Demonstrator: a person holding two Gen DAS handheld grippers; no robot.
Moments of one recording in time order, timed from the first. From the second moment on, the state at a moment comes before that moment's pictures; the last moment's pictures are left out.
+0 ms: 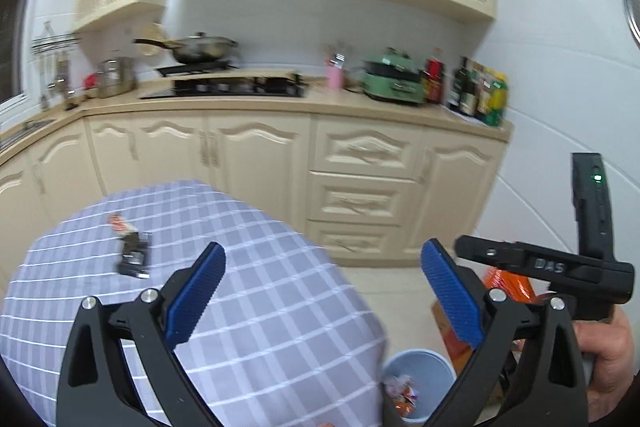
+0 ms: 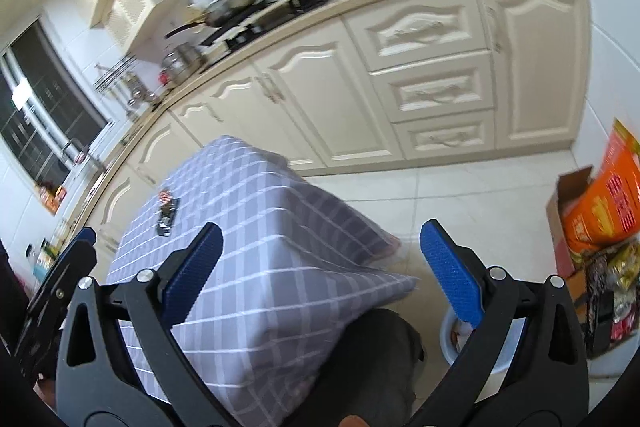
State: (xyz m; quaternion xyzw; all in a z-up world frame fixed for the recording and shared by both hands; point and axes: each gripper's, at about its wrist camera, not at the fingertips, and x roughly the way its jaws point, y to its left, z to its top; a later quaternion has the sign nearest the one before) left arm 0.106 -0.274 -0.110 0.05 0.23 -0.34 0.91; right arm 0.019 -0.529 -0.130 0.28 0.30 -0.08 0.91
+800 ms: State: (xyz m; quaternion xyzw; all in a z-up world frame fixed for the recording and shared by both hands) left arm 0.214 -0.061 -0.132 -0.01 0.25 -0.12 0.96; right arm 0.209 -0.327 -0.135 0.16 0.38 0.06 0.91
